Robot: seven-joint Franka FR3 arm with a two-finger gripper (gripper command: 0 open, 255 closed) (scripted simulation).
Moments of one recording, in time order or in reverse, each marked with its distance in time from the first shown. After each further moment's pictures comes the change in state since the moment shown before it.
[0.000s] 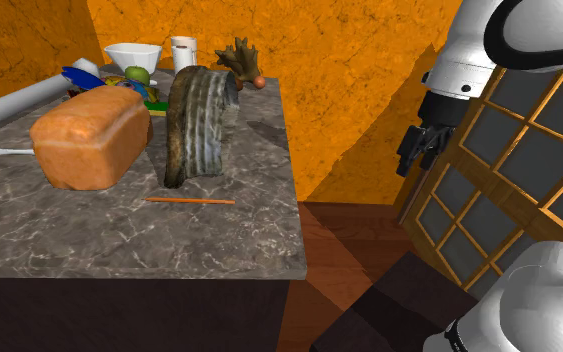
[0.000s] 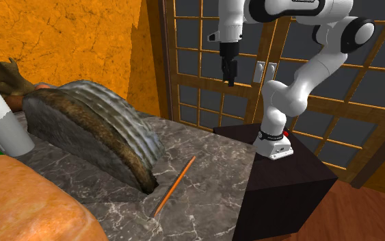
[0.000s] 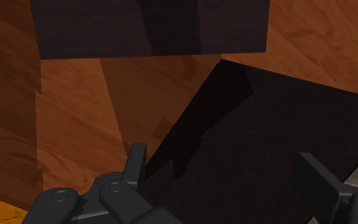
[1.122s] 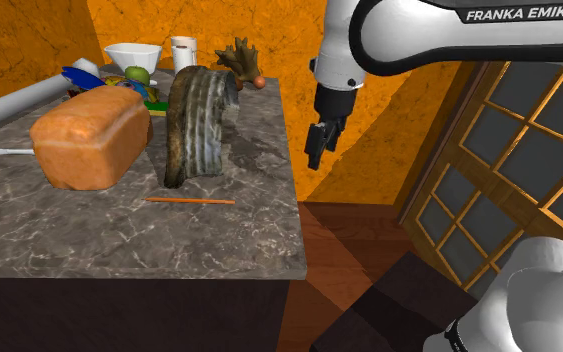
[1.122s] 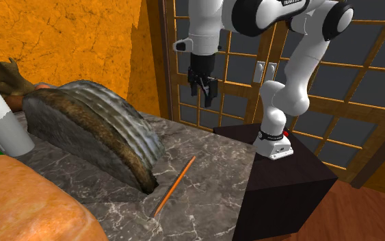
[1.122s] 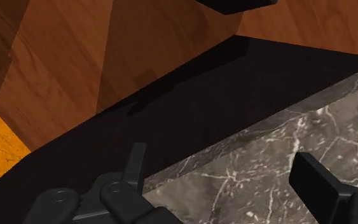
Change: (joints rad) arm 0.166 0.477 0.183 0.329 -0.055 0.202 -0.123
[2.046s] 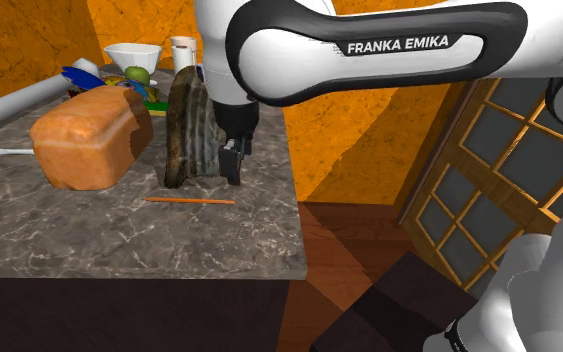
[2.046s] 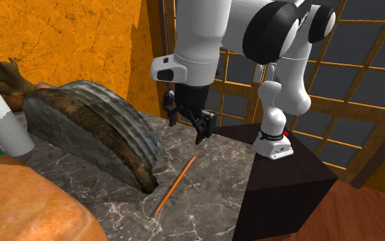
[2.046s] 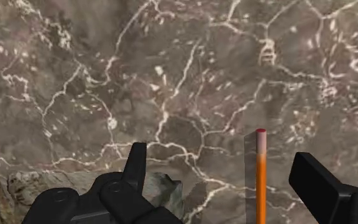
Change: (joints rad) arm 0.138 0.408 0.178 0.396 -0.201 0.023 -0.058
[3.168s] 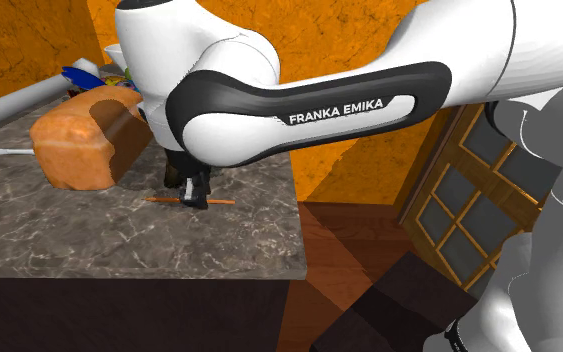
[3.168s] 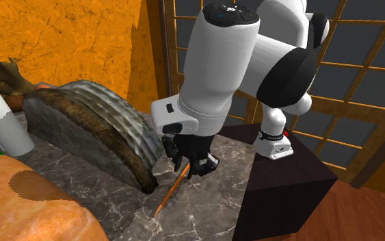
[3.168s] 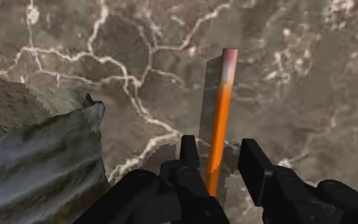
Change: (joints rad) arm 0.090 0.188 0.057 0.102 -0.135 0.064 -0.003
